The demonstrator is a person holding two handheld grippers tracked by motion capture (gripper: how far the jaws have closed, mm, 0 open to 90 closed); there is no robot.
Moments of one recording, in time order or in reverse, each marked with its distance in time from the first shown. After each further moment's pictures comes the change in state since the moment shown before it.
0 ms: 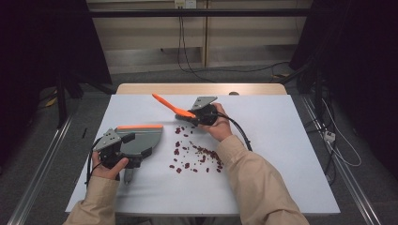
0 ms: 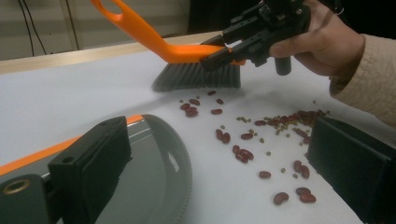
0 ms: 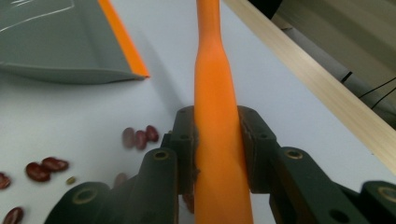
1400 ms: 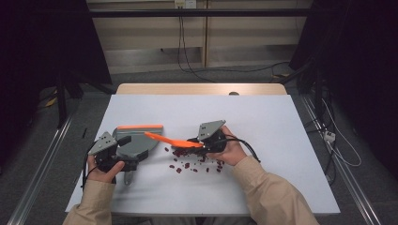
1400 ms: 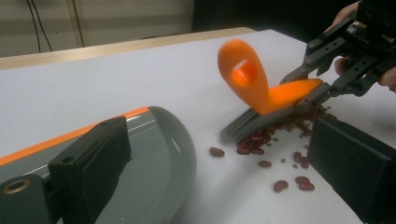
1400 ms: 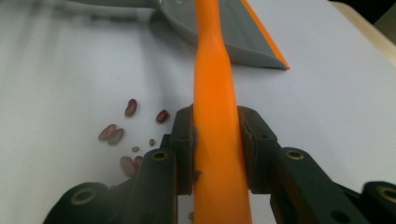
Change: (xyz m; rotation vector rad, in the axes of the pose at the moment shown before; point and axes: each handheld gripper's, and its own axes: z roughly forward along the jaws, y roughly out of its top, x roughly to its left) left arm -0.001 -0.005 -0.011 0.000 0.015 0.000; right arm 0.071 -0.018 -0.061 -0.039 0.257 -0.112
